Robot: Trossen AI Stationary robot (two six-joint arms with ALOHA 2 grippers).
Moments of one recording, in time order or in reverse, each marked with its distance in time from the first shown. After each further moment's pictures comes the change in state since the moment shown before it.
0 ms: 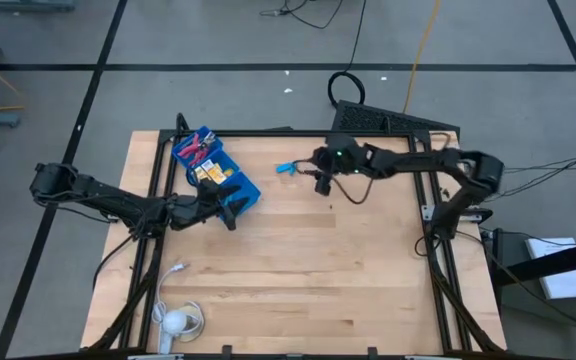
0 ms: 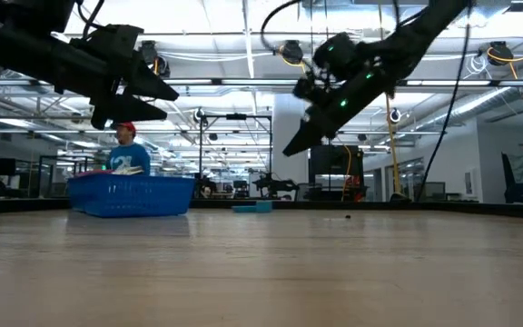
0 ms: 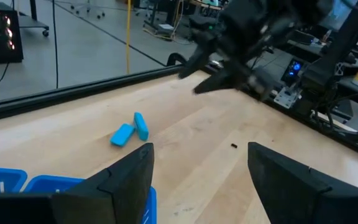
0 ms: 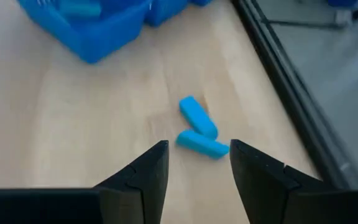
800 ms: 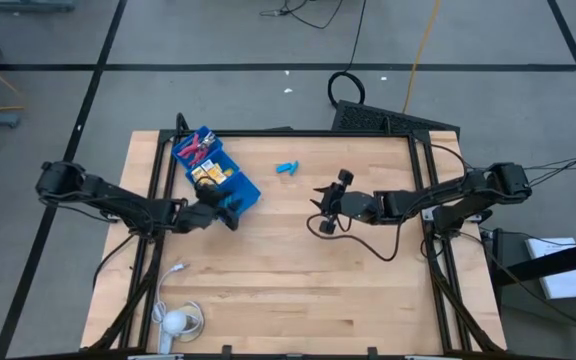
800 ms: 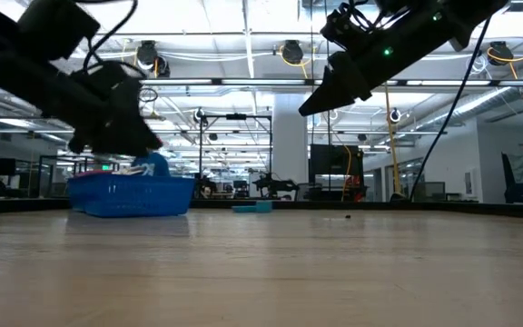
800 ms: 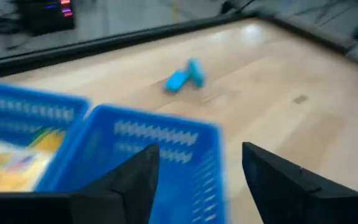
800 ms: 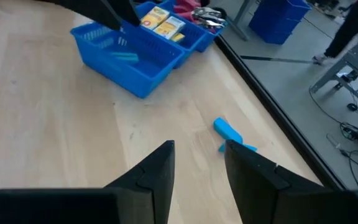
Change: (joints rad) left arm -0.012 0.101 -0.001 -0.230 -0.110 -0.172; right arm 0.494 -0.223 -0.177 0.063 0.604 0.233
